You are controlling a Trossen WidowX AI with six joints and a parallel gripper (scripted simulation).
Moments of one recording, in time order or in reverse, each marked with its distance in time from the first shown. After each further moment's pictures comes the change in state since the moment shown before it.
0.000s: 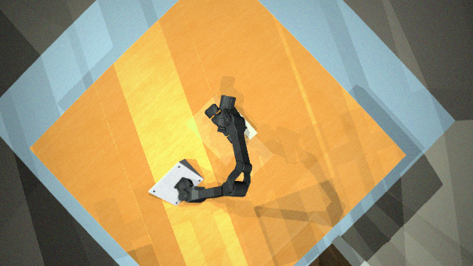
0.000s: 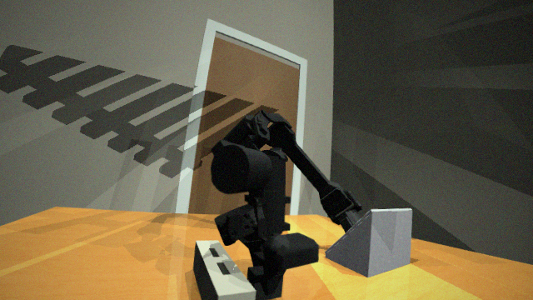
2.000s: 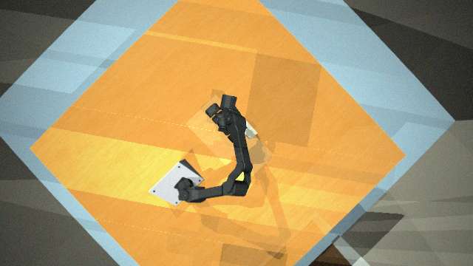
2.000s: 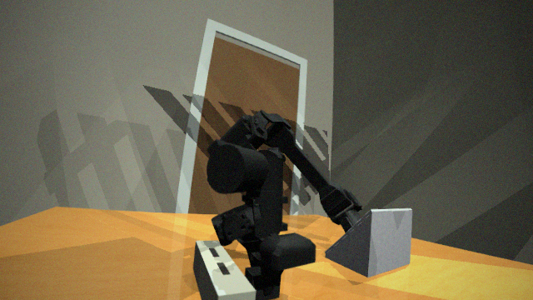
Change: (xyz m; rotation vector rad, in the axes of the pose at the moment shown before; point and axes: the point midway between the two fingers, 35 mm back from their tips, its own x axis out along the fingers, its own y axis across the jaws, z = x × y) arm 0.000 0.000 0.004 0.005 0.002 0.002
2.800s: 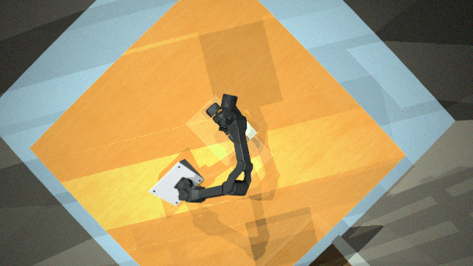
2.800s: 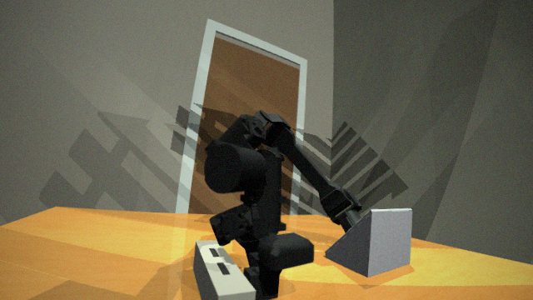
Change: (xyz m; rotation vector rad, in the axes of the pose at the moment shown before) arm 0.000 0.000 0.003 -0.001 0.001 0.001
